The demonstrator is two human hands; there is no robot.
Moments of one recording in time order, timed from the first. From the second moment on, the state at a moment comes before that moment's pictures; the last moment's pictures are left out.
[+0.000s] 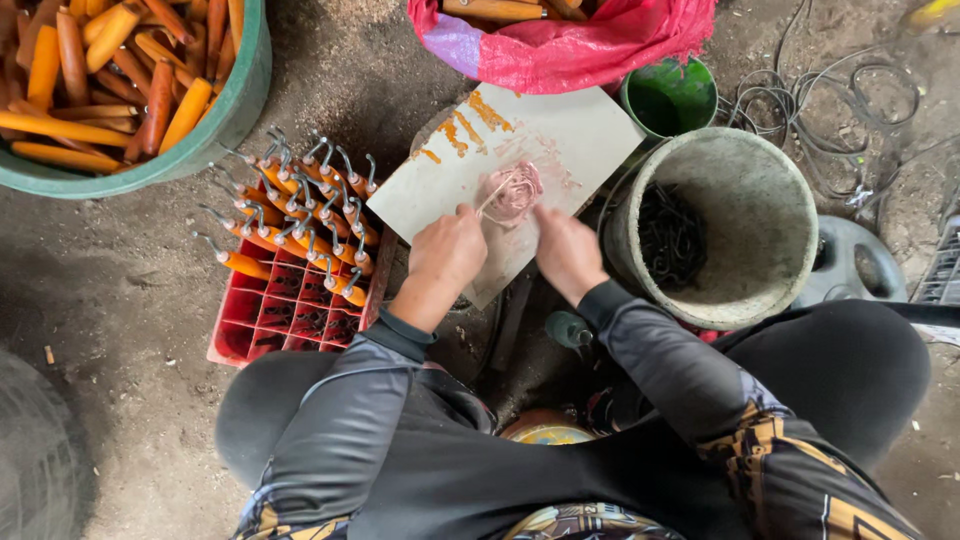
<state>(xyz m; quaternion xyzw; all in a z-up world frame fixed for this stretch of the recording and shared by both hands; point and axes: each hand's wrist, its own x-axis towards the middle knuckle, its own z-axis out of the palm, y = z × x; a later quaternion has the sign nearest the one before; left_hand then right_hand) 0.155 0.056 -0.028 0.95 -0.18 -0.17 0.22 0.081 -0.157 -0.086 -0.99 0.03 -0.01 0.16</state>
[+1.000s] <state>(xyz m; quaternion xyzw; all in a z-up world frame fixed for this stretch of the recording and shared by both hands) 0.161 0.053 -0.015 0.94 -0.17 -0.19 0.23 0.075 -0.181 -0.063 -0.98 0.00 0.07 0.16</state>
